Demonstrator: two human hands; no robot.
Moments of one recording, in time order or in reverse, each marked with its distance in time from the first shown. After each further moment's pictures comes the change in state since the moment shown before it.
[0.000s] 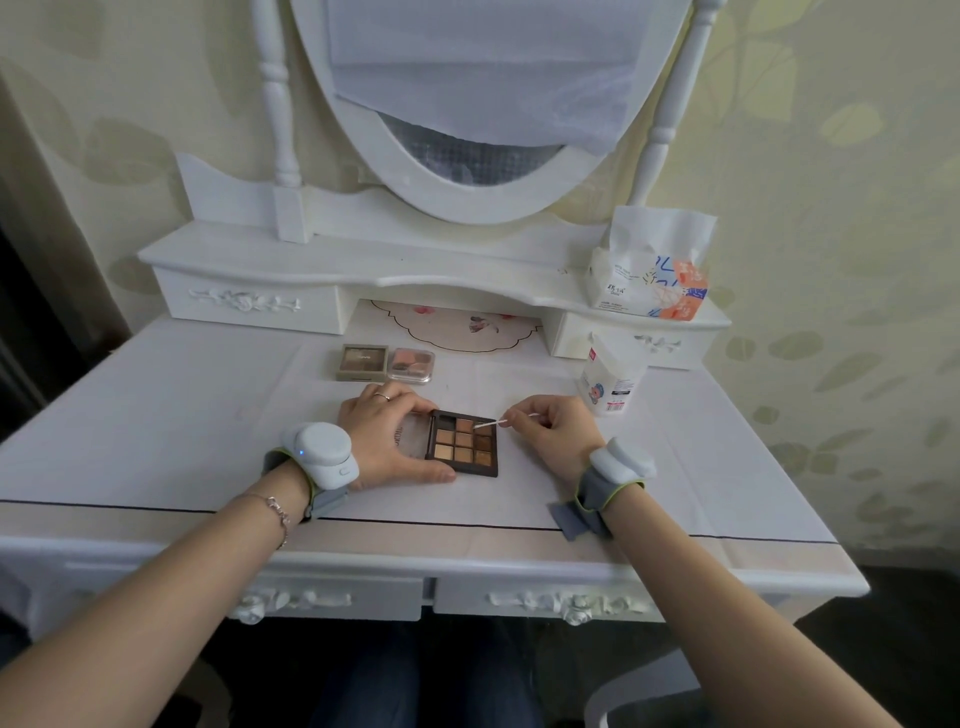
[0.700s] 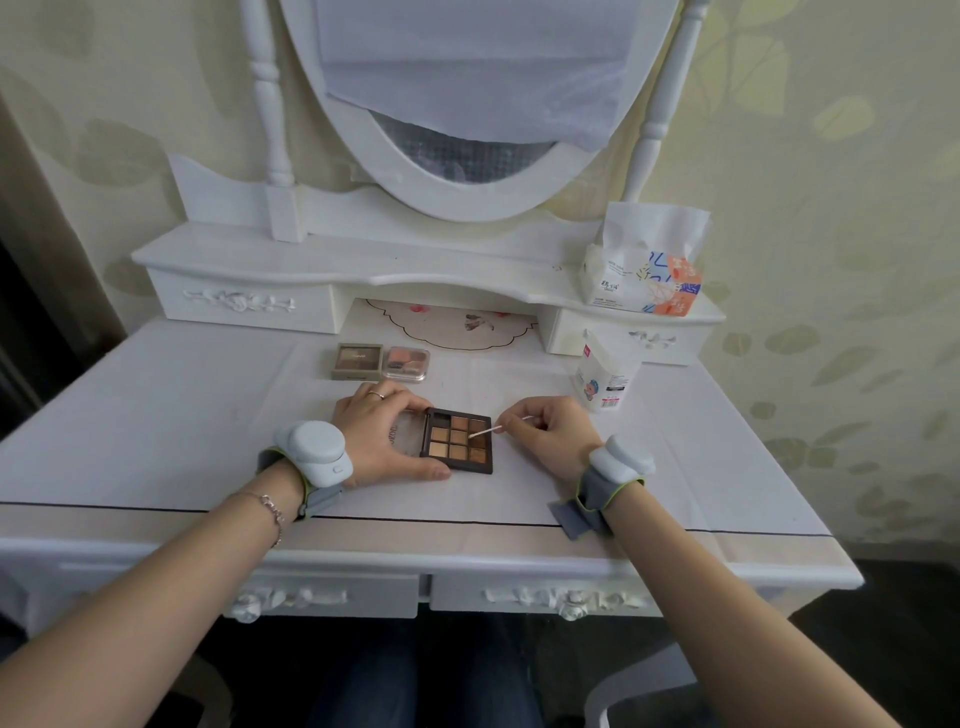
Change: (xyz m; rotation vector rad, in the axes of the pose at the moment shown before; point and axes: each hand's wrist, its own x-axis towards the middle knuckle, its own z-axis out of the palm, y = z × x) left_hand 0.001 0.000 0.000 -0.007 -0.006 -0.009; right_hand -0.008 -0.005 -0.006 -0.003 -0.083 -0.051
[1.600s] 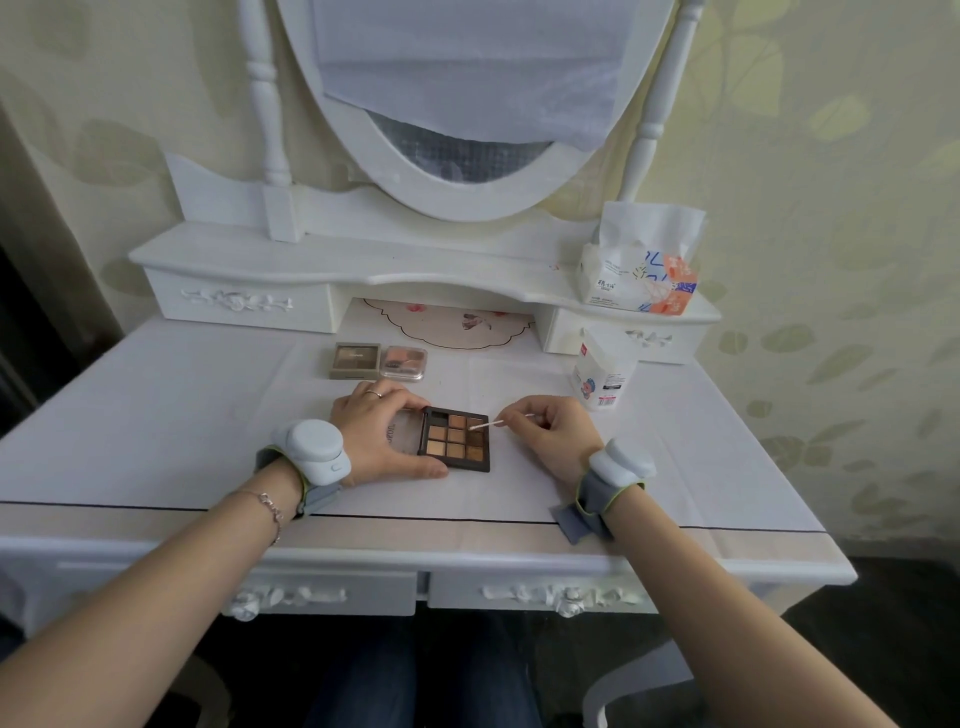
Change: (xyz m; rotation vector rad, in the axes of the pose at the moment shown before) left_hand -0.001 0.002 -0.001 0.016 -0.005 -0.010; right_hand -0.005 0.001 -0.001 0.058 0.058 -0.001
